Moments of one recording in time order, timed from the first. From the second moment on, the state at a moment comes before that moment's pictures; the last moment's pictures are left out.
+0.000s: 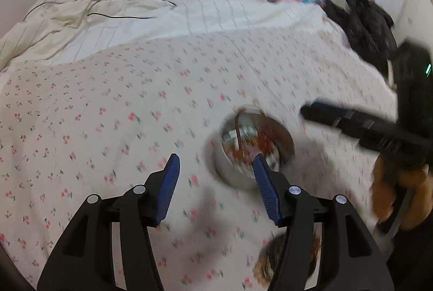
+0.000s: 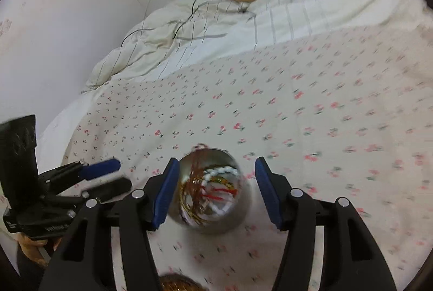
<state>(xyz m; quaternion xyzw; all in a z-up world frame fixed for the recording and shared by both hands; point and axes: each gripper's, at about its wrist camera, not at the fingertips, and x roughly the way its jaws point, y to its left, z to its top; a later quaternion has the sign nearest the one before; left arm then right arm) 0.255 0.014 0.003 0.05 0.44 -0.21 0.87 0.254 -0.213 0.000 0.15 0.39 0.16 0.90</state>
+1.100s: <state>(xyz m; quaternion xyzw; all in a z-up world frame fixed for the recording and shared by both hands) 0.189 0.005 -0.047 0.06 0.50 -0.32 0.80 0.166 -0.177 -0.058 0.02 0.46 0.22 0.86</state>
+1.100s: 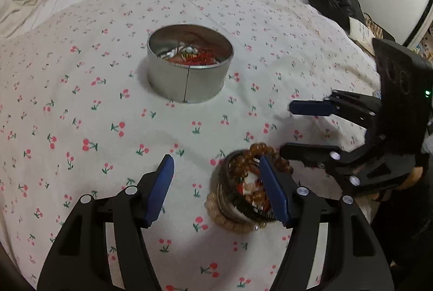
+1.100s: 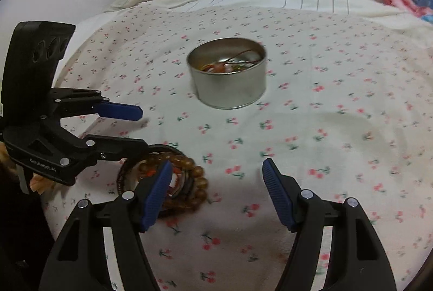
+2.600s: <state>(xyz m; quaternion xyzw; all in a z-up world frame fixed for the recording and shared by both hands) 0.179 -0.025 -0.067 0.11 0.50 -0.33 0.79 0.176 -0.195 -0.073 0.01 0.48 0.17 0.86</state>
